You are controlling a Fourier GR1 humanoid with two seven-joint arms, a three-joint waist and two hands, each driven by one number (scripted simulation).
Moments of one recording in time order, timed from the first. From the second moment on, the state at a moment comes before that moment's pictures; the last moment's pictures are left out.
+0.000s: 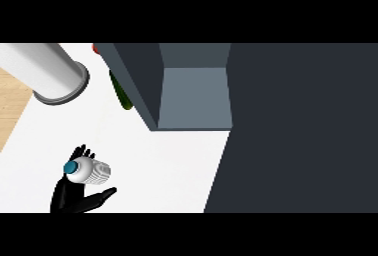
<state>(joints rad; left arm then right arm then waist) -0.04 0.07 0.37 -0.82 0.07 -0.25 -0.67 0.09 -0.27 0.72 -2.48 0.14 -0.40 0.36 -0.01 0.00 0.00</state>
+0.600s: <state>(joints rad) -0.10 0.09 0.39 -0.74 0.15 -0.33 -0.71 0.13 -0.31 0.76 -2.48 0.14 -0.43 0.30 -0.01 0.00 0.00</state>
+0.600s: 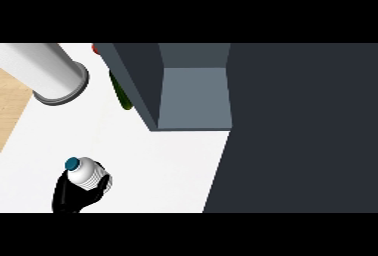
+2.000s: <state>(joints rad) -0.03 0.00 -0.04 -1.24 0.33 -0.11 -0.47 0.14 -0.34 0.75 -2.47 0.13 -0.45 0.26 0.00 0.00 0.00</state>
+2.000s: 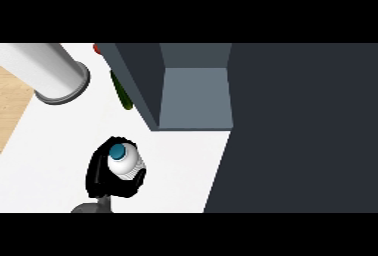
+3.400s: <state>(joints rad) -0.50 0.00 -0.29 -1.27 0.35 0.45 -0.25 0.14 -0.35 0.77 -2.47 0.13 -0.47 0.26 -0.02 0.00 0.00</state>
